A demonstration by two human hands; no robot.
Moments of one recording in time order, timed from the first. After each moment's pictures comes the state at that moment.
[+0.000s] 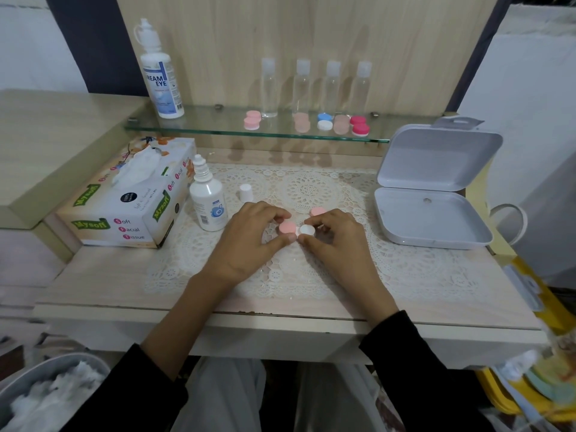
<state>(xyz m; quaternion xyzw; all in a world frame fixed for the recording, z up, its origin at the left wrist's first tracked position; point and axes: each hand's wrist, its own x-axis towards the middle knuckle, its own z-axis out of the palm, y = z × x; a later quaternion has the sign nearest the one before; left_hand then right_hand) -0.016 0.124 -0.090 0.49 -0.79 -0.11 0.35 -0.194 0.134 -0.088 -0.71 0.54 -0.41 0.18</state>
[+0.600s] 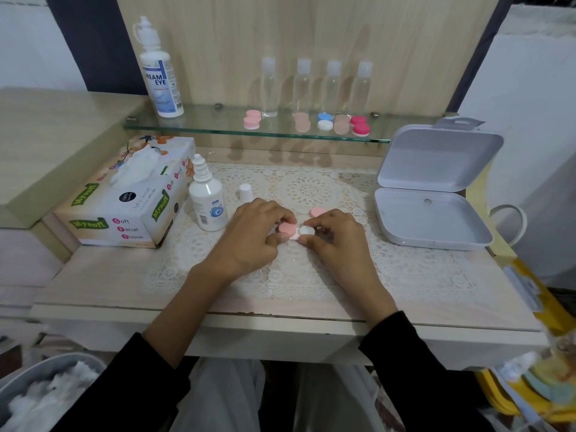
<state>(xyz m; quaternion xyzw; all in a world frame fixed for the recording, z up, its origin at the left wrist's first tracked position) -0.017 0.115 -0.083 0.47 -0.83 -0.08 0.30 -0.193 0.131 -0.089 -0.70 0.54 -0.42 0.19</state>
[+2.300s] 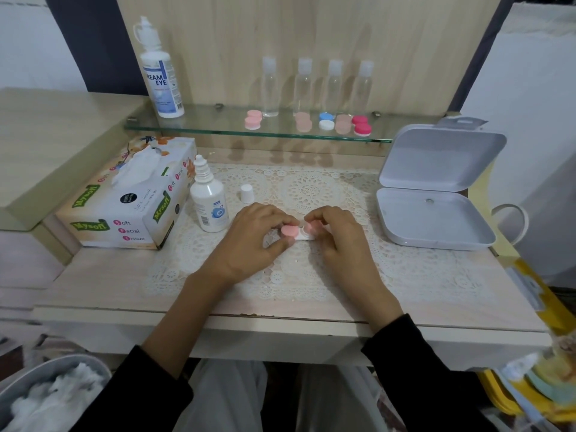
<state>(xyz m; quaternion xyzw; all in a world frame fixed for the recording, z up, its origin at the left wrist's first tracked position) -0.010 0.116 -0.093 0.44 -0.82 -0.12 0.33 -0.191 0.137 -0.092 -0.73 0.50 -0.44 0.15</state>
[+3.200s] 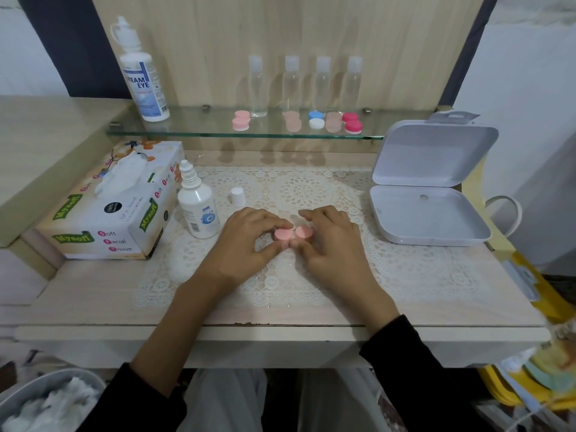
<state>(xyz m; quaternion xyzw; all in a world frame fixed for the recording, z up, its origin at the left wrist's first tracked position) -0.011 0.116 -0.093 0.45 -0.82 -0.13 0.34 -0.187 0.132 -0.098 -0.74 0.57 -0.36 0.06</state>
